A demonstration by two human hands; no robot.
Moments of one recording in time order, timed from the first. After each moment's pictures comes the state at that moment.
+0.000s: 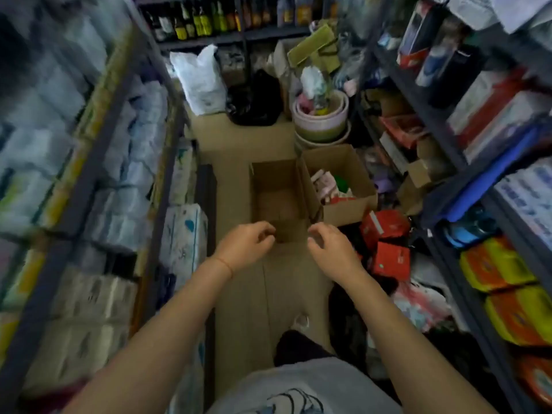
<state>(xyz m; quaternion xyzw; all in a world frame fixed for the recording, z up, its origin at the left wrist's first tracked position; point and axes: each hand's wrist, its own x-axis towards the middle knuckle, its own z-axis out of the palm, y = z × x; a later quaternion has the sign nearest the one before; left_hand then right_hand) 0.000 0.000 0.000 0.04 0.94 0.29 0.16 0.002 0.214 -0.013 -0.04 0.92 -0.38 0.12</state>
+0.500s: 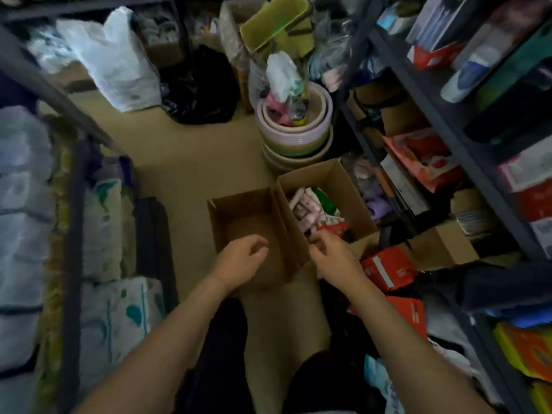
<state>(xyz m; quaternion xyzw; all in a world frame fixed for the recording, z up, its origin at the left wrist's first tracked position) -0.414 -0.021 -0.136 0.00 0.88 0.38 0.29 -0.393 0.198 -0.127 0.12 0.89 -0.39 0.20</state>
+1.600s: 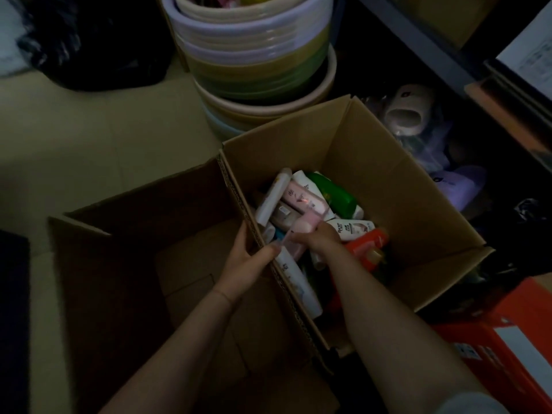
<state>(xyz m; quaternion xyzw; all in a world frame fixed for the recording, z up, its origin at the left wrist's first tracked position) -0.617 0.124 -0.660 -0.12 0.68 0.67 0.27 -0.656 0.312 -0.713 0.38 0.76 -0.47 0.25</state>
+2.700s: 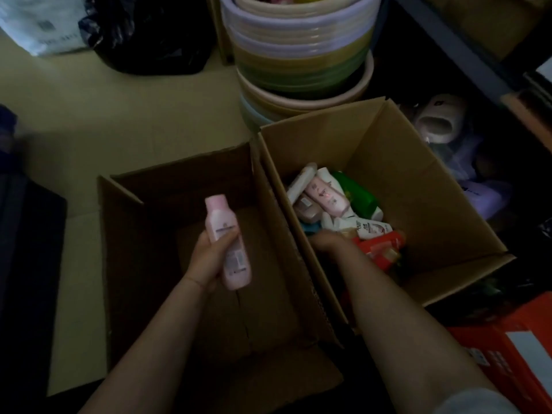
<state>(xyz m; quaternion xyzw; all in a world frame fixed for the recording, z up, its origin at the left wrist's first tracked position) -0.593 0.047 -0.666 -0.28 0.62 0.71 0.18 -0.636 0.279 -0.675 0.28 0.78 -0.41 0.39</state>
